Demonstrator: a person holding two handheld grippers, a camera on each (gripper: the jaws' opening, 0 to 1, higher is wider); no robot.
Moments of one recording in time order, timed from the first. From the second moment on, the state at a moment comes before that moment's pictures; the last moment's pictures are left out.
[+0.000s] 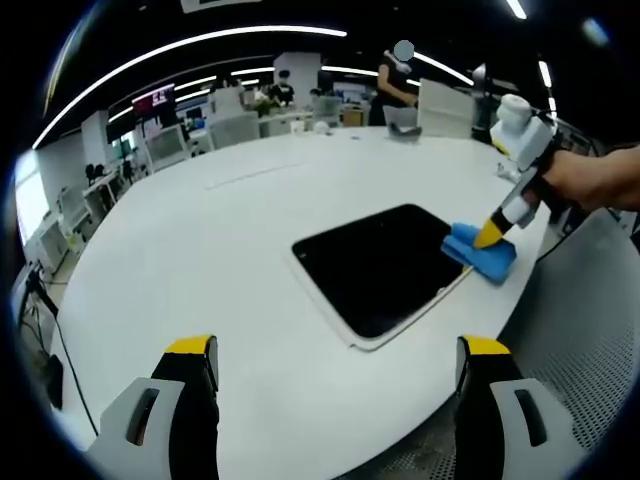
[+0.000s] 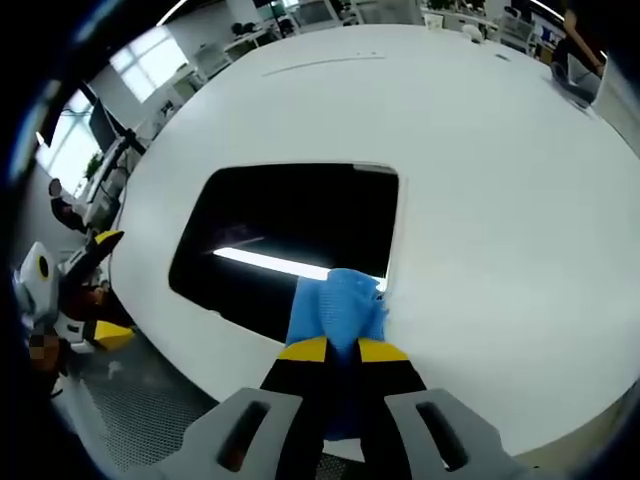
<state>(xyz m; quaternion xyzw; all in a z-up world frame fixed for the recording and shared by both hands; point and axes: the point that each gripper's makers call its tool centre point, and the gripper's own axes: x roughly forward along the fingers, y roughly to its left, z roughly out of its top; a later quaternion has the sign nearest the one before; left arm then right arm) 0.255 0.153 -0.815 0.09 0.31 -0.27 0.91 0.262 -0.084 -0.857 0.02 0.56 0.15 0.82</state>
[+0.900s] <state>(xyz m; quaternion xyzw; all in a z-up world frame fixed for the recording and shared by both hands) 0.253 0.149 -0.815 0.09 0.32 -0.28 0.90 0.265 -0.037 -0.857 0.02 0.56 0.17 0.81</state>
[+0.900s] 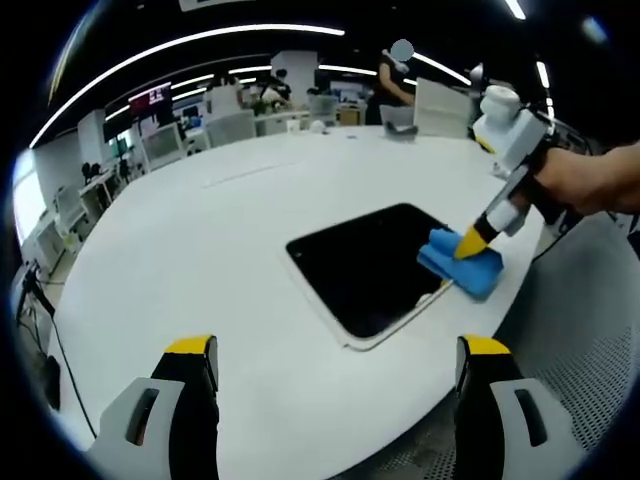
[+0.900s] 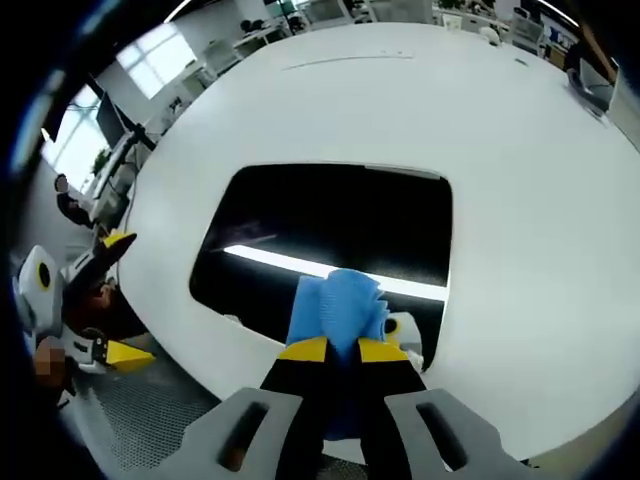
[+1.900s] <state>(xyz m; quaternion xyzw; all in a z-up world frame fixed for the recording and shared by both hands) 0.252 0.148 -0.816 0.09 0.32 -0.28 0.90 0.270 0.018 -0.856 0.00 0.56 0.21 0.80</state>
